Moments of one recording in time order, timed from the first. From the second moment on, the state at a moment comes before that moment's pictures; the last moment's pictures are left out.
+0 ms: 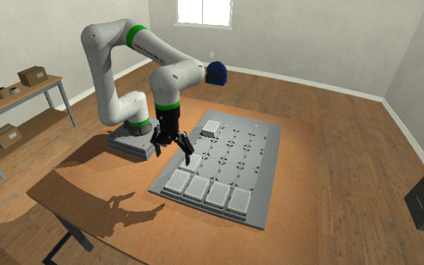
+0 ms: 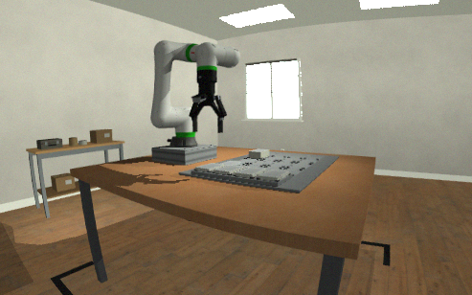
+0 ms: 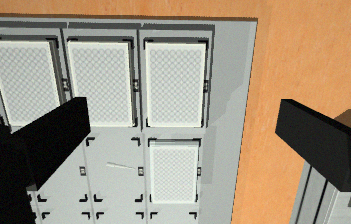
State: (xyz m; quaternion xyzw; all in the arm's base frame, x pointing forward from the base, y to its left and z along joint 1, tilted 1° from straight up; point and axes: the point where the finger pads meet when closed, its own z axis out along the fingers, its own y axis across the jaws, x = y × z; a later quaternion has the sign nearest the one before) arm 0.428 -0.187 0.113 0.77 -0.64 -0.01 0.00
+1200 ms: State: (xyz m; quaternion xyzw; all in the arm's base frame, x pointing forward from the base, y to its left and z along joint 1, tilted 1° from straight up) arm 0.435 -0.225 0.116 0.77 -0.64 -0.01 0.00
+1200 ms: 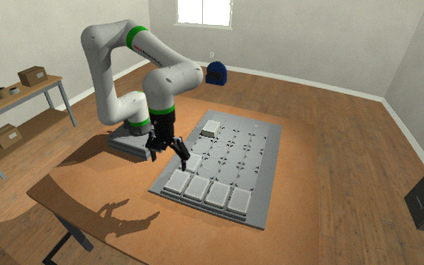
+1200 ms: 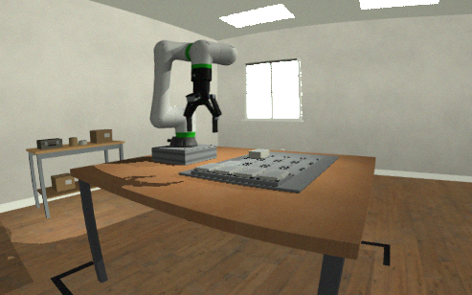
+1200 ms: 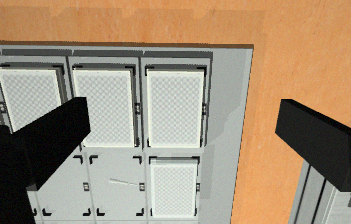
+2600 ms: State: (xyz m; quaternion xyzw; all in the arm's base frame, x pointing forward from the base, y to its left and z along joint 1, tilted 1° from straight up) arm 0.493 -0.214 0.115 0.77 -0.64 -0.01 0.00
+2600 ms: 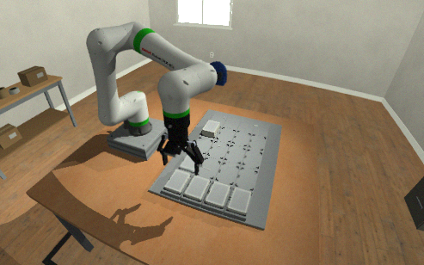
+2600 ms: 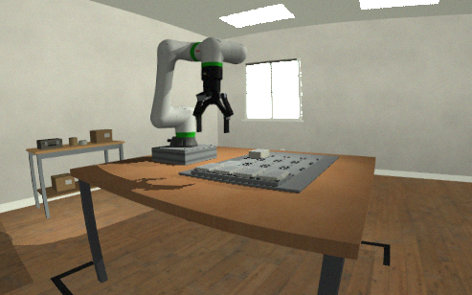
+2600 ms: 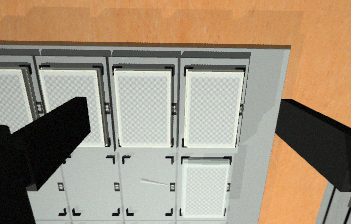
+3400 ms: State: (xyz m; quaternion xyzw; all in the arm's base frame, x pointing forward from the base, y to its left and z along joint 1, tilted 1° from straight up) arm 0.540 -0.206 0.114 0.77 -0.64 -0.01 0.00
